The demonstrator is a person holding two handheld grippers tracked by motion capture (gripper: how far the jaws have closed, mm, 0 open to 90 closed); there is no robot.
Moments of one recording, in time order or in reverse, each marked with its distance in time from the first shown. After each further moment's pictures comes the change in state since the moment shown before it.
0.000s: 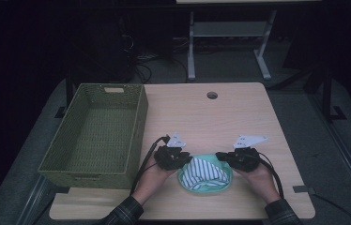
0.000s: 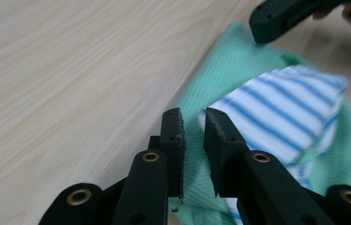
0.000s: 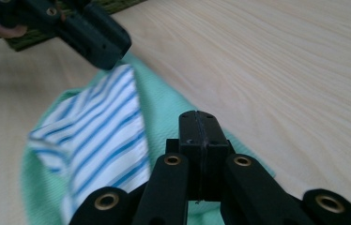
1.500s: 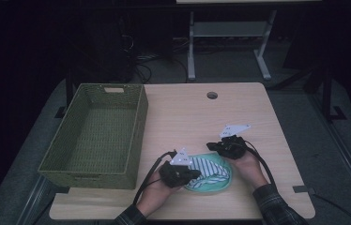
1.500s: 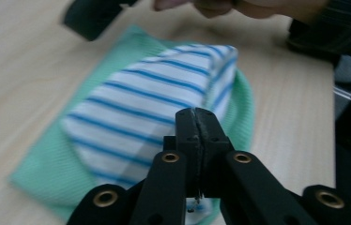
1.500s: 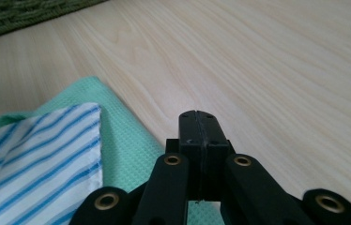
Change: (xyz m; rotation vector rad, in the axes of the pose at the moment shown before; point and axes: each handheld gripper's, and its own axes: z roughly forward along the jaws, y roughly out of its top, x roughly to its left) left arm -0.050 -0.014 -0.004 -0.051 -0.186 0.079; right arm -0.018 0.026 0.041 0.042 -0.016 -0.052
